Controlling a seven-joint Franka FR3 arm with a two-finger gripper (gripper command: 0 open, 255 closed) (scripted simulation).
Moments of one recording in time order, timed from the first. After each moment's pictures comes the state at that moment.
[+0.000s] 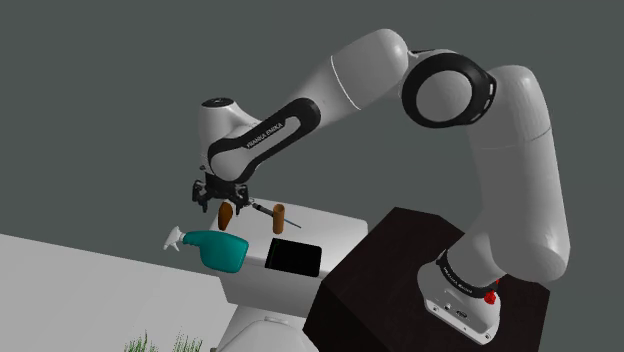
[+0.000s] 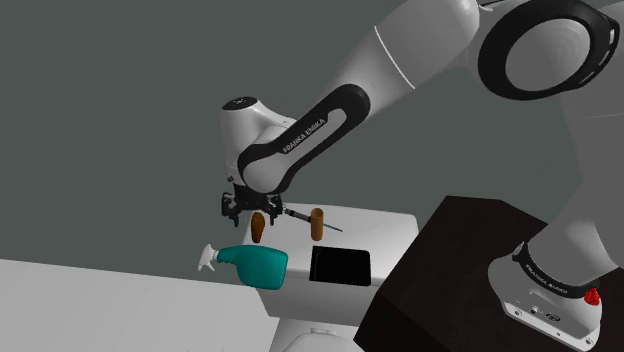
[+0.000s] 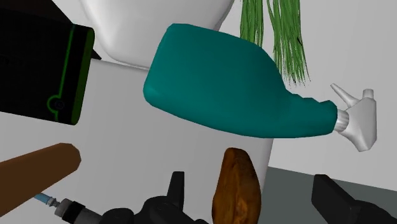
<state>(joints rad) 0.19 0.73 0.34 -1.67 -0.07 2.36 1.24</state>
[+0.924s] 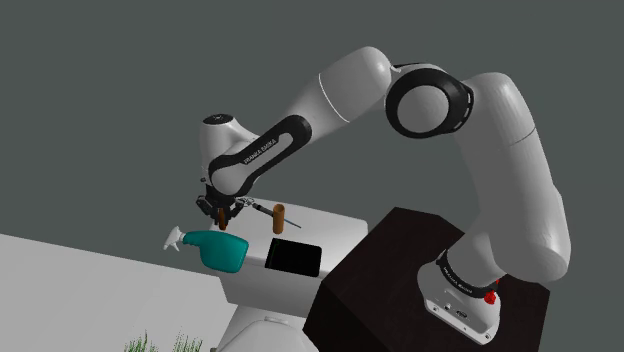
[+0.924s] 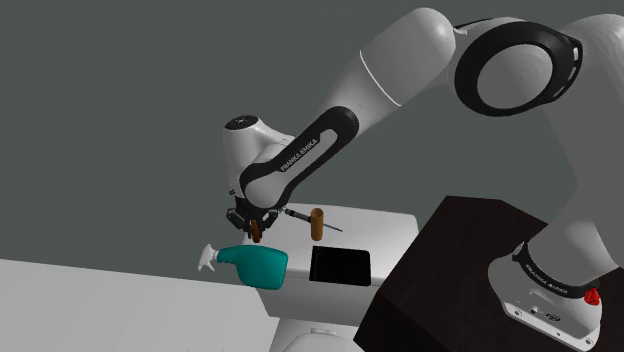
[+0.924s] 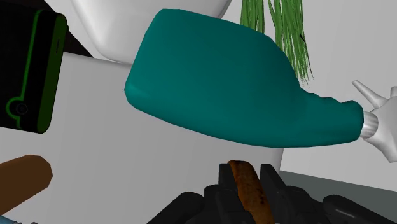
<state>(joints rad) 0.21 0.82 0.32 -1.63 -0.08 2.42 1.25</state>
